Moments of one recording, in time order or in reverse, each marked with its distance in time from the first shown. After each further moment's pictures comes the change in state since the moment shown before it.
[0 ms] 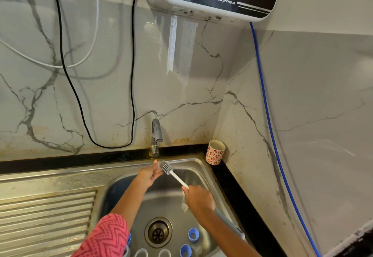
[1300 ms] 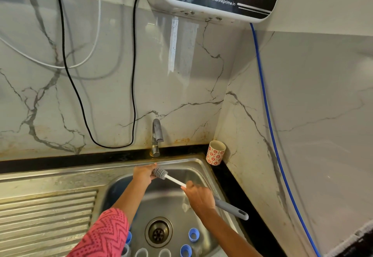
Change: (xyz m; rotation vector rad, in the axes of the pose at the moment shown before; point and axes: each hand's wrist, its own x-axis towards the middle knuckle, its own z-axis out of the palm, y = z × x) left_hand 0.000 0.008 -0.003 0.178 0.147 0.043; right_hand 0.013 0.010 0.023 -0.141 0.393 -0.179
